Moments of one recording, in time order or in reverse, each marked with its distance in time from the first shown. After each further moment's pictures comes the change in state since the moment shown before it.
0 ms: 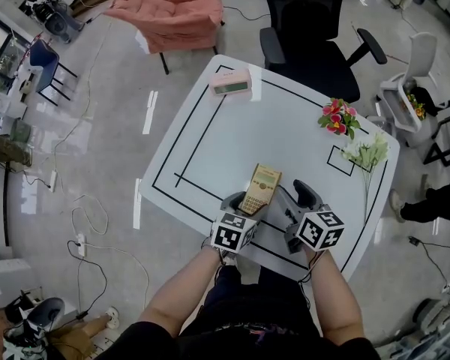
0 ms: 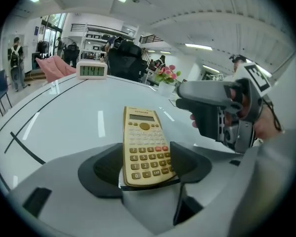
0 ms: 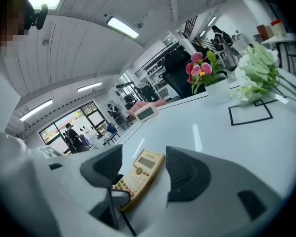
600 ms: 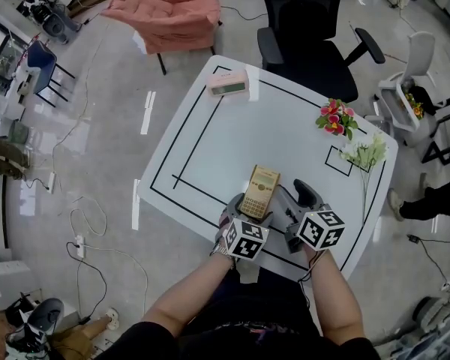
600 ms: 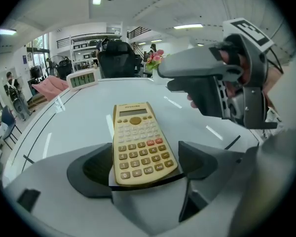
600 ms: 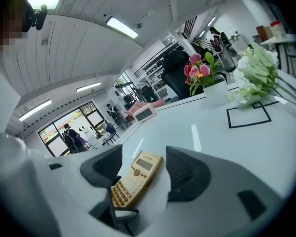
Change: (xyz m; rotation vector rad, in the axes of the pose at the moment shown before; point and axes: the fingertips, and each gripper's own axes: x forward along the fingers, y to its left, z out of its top) left arm 0.011 -0.013 -0.013 0.210 0.077 0.144; right arm -0.001 -0.004 0.004 0.003 -0.002 -0.010
